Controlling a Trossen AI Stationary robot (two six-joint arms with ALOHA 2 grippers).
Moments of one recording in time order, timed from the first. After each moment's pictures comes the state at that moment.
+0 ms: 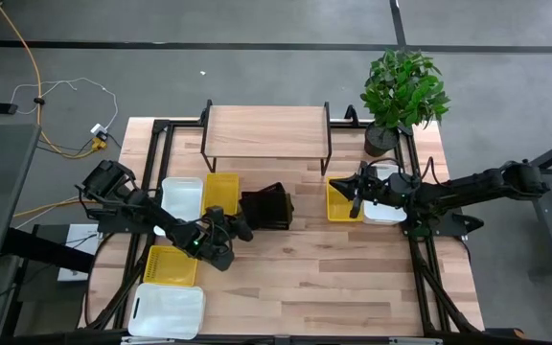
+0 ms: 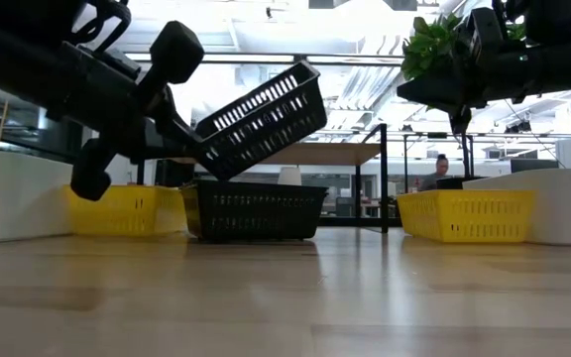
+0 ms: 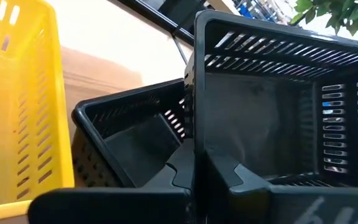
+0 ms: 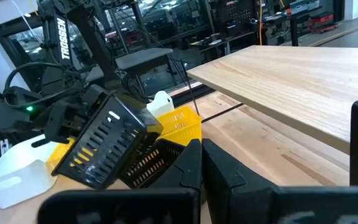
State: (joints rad) left arm -0.39 1.70 0.63 0.24 -1.22 -1.59; right arm -0.03 0.91 0.16 0.72 0.23 0.30
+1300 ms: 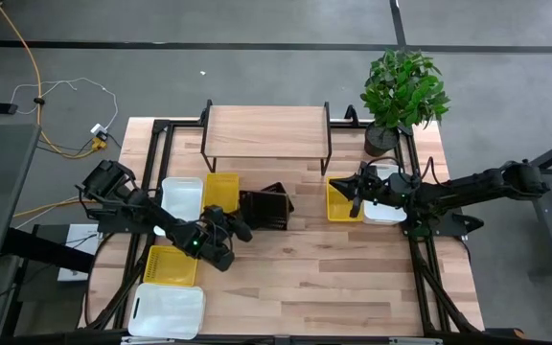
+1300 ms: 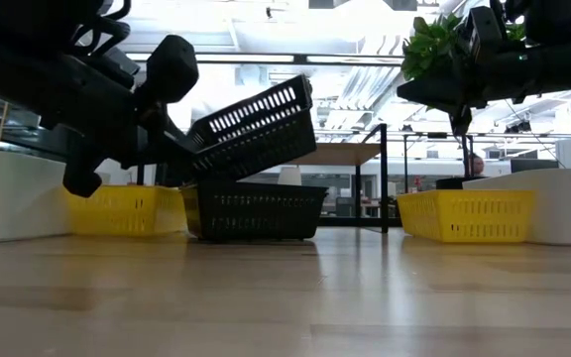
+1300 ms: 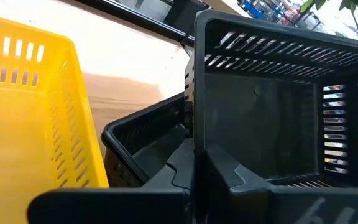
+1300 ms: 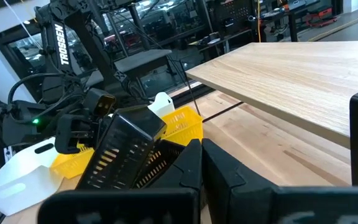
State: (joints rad) left arm -0.39 1.70 0.63 0.13 -1.25 -1.54; right arm -0.03 0.91 0.16 0.72 0.24 0.34
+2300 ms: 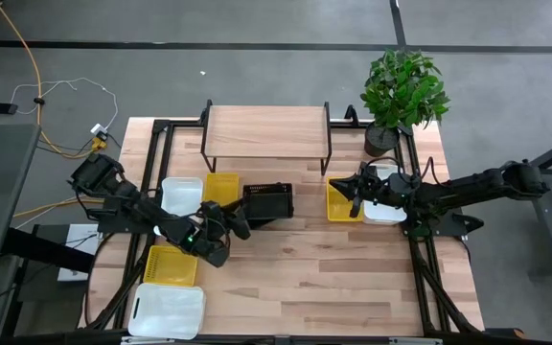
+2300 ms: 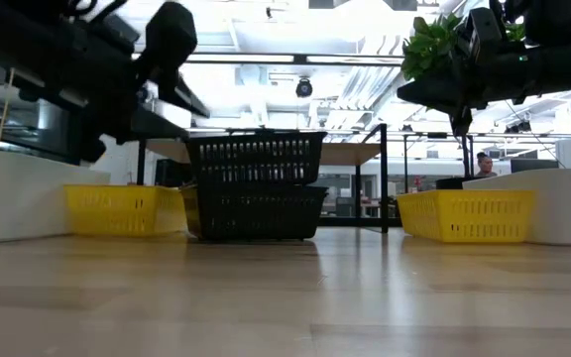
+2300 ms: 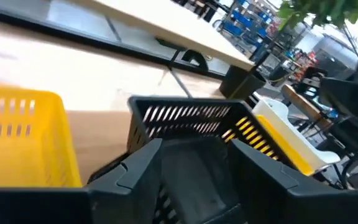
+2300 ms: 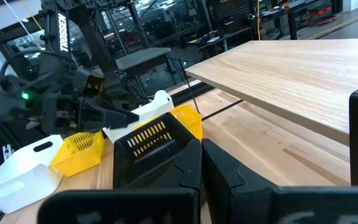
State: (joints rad) left arm -0.39 1.57 0.63 0.13 -1.29 -1.34; right arm -0.03 0.91 0.16 0.71 0.24 0.34
